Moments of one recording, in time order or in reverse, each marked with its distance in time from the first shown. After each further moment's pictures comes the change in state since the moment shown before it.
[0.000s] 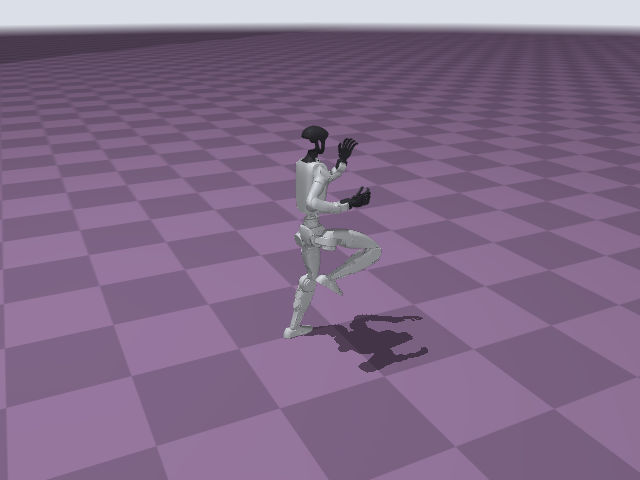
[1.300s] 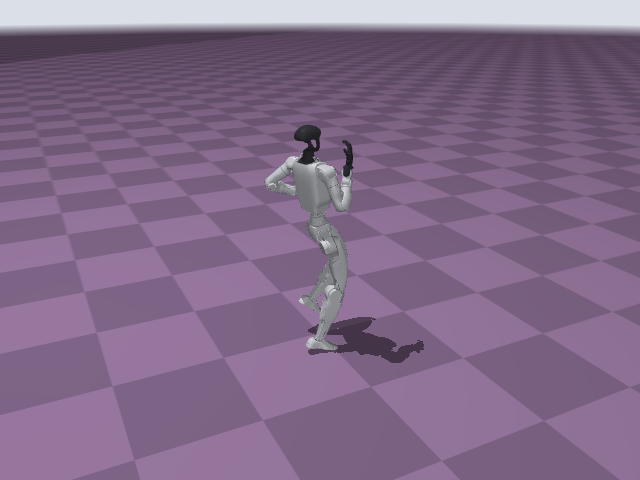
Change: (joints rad) left arm 1.370 0.292 0.051 -0.157 -0.608 0.007 -0.585; right arm -0.630 0.175 0.165 -0.415 -0.002 -0.042 0.012; waist 0.445 -0.110 -0.077; left_leg -0.375 -0.067 0.140 0.886 0.291 0.022; right_leg 1.208 0.047 0.176 -1.932 0.453 -0.051
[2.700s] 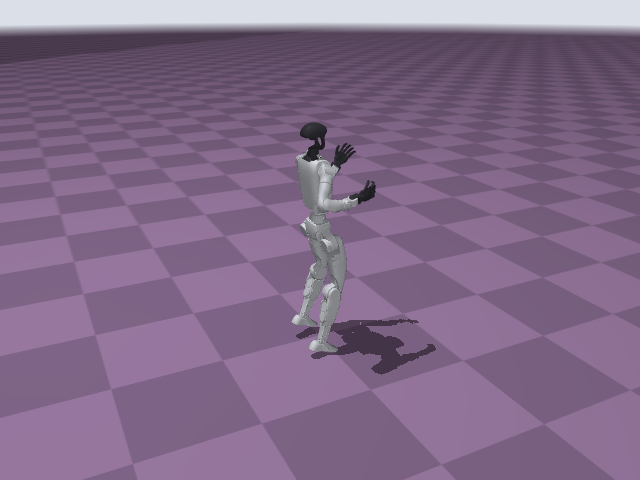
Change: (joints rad) left arm -0.877 -0.363 -0.098 -0.024 0.308 -0.002 0.319; right arm 0.559 -0.194 -0.086 0.462 -0.041 0.150 0.036; waist -0.345 -0.026 -0.088; left_leg 0.269 -0.096 0.015 -0.705 0.044 -0.020; right_leg -0.038 -0.020 0.071 -0.115 0.109 0.138
